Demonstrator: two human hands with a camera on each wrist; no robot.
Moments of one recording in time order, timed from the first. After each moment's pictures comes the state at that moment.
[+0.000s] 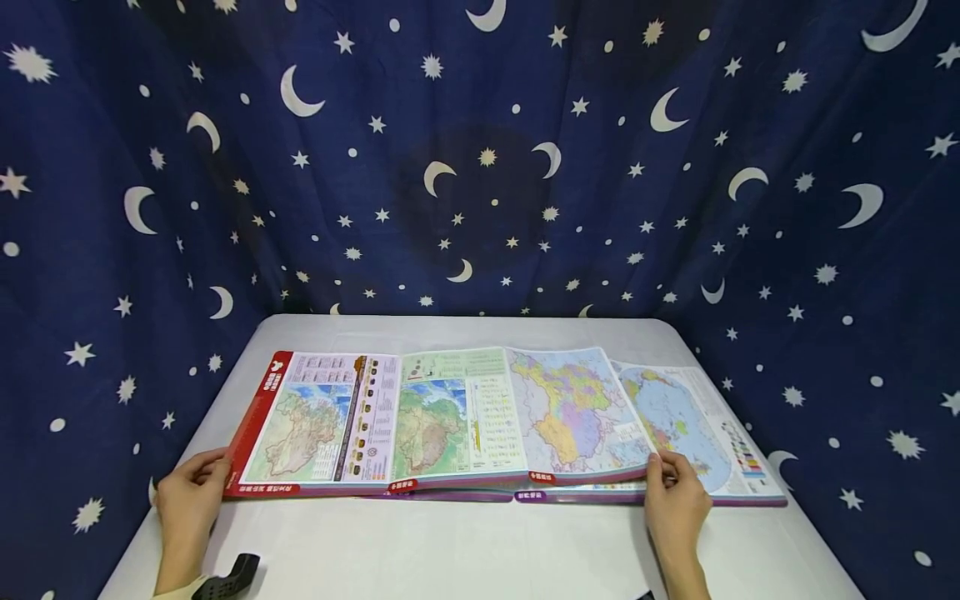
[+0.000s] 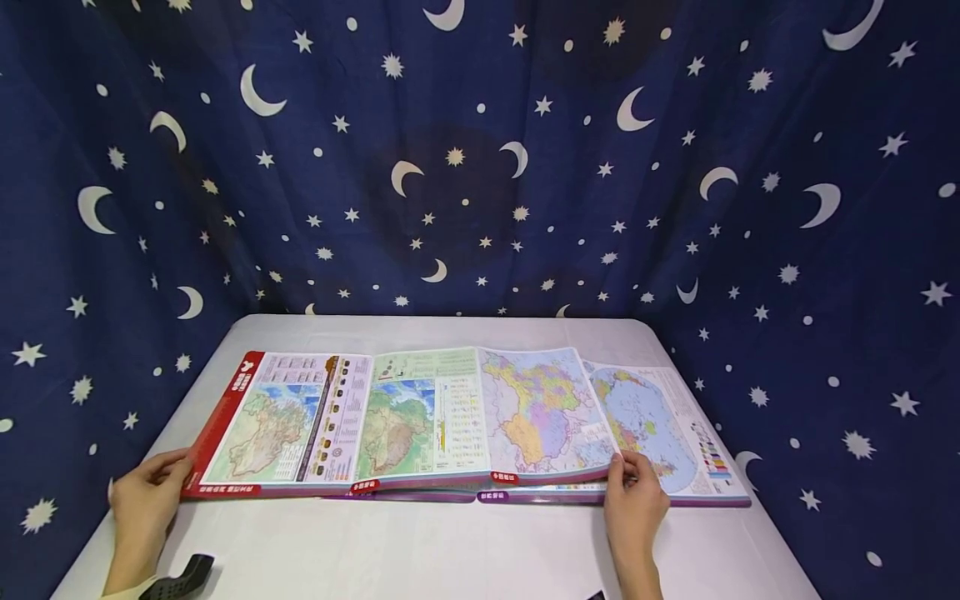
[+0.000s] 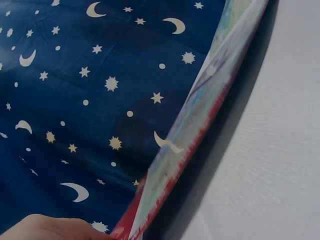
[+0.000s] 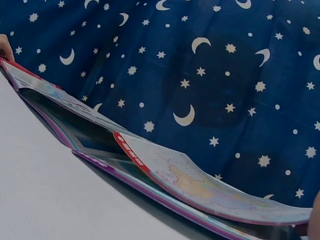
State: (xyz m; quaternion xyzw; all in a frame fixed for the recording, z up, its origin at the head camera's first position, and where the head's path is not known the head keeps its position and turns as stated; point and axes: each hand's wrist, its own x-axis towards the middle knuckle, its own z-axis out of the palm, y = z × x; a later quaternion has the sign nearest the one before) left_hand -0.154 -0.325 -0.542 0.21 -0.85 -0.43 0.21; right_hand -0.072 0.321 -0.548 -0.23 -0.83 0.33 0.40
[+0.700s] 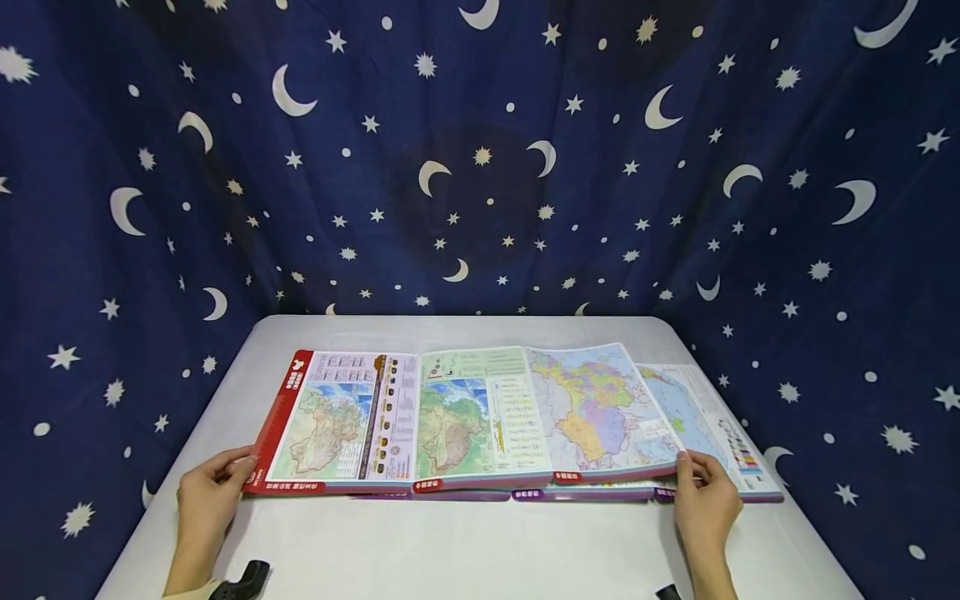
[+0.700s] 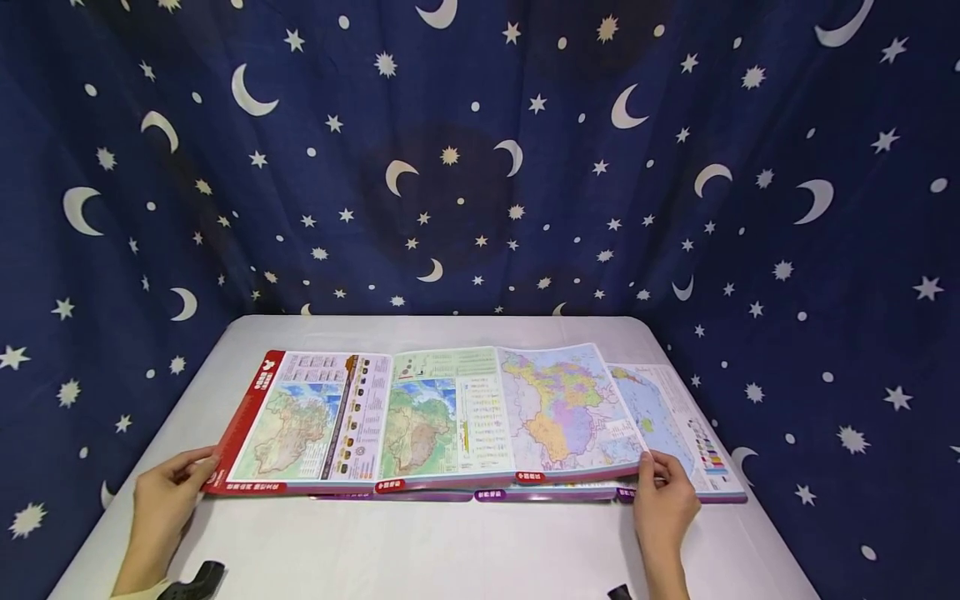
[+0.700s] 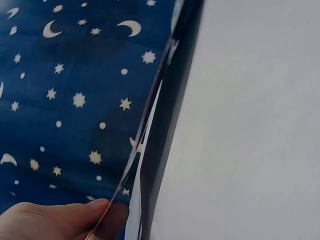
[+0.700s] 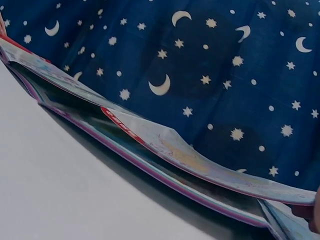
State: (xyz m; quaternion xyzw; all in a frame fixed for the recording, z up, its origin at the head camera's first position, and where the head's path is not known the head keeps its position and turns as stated) left_hand -0.155 -0.297 -0.538 0.17 -0.86 -0.46 0.16; right_hand -0.065 0.365 -0.549 -0.29 -0.80 0.37 0.37
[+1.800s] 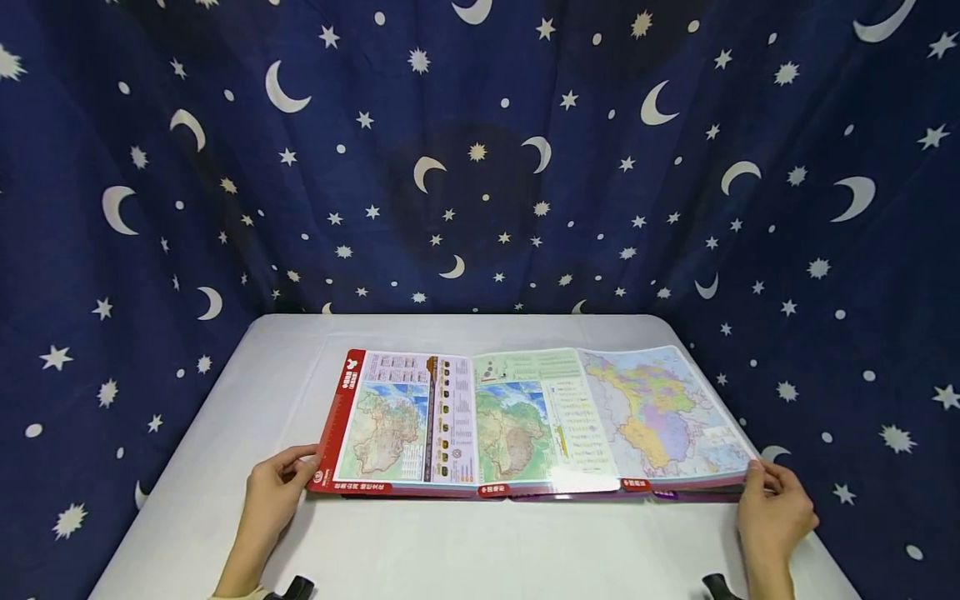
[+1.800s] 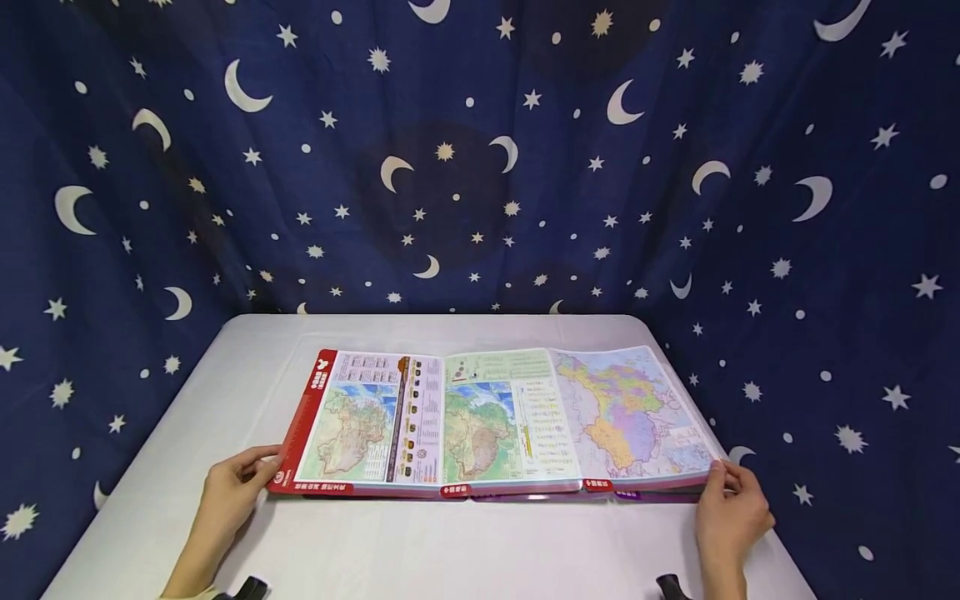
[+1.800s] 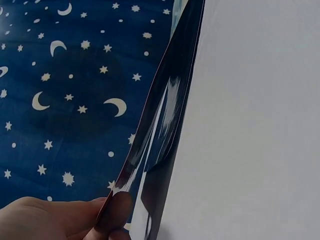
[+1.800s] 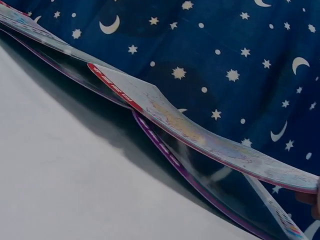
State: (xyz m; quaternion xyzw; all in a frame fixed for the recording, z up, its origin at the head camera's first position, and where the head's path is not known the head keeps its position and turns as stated) left_hand -0.148 -0.220 -0.535 0.02 -0.87 -0.47 0.10; right_hand -0.042 0.449 -0.550 -0.37 -0.77 0.34 0.39
